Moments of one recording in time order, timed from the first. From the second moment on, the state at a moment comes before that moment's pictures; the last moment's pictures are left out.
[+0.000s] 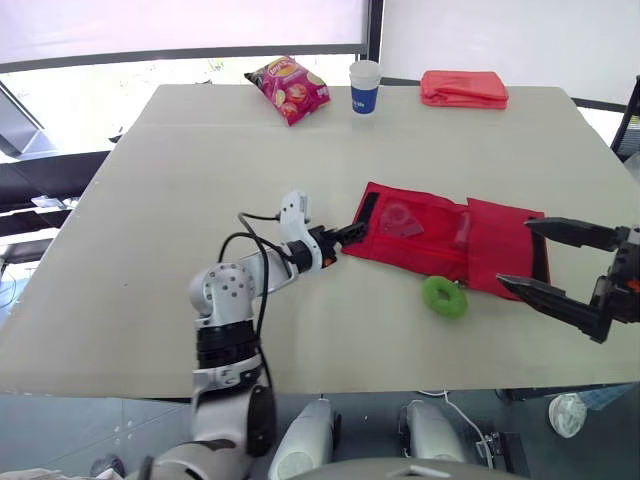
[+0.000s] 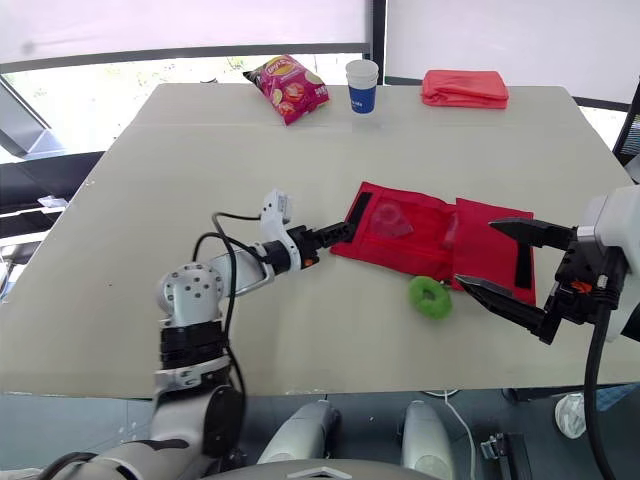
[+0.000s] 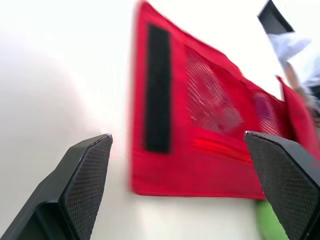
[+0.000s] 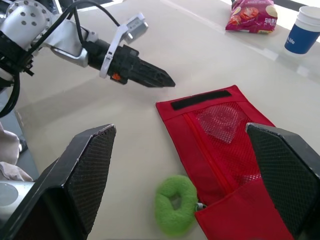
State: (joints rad) left arm -0.54 0.16 0.22 -0.11 -0.75 1.18 -0.11; right arm 0.14 -1.04 -0.76 -0.81 1.20 0.85 0.66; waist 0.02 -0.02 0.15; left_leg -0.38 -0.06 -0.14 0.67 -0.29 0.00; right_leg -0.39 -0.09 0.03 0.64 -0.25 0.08
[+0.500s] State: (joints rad) left arm -0.75 -0.01 0.54 0.17 -0.95 1.37 0.06; right arm 0.15 -1.03 -0.75 -0.83 1.21 0.85 0.62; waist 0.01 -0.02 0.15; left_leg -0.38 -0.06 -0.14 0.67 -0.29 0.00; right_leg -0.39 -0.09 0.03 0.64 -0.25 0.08
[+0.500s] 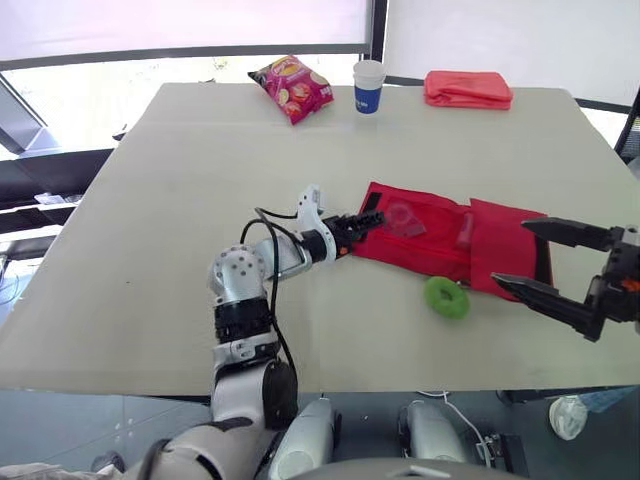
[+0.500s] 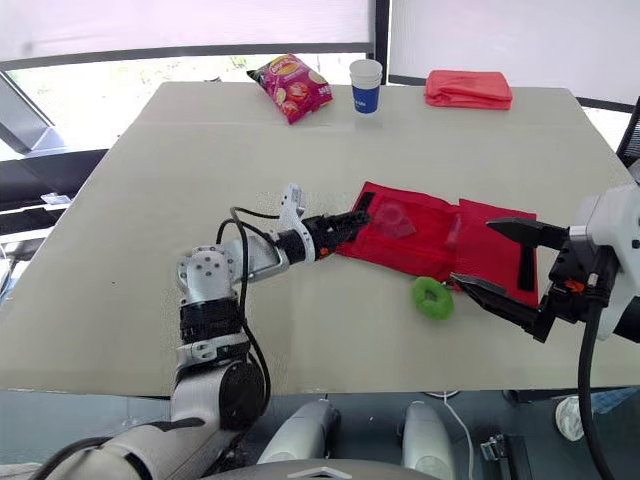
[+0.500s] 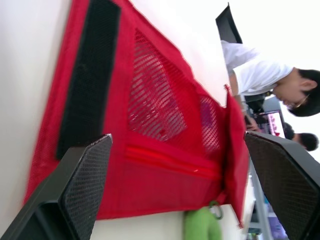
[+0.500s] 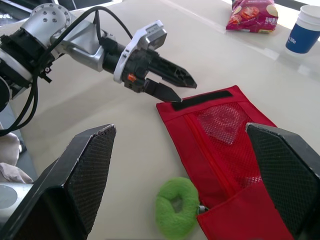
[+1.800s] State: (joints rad) left arm -0.98 0.12 0.64 0.58 -0.85 1.57 0.09; right arm 0.26 -0.94 -0.68 -0.94 1.16 0.74 0.50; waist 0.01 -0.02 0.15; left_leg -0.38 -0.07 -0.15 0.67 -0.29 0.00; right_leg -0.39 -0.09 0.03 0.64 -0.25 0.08
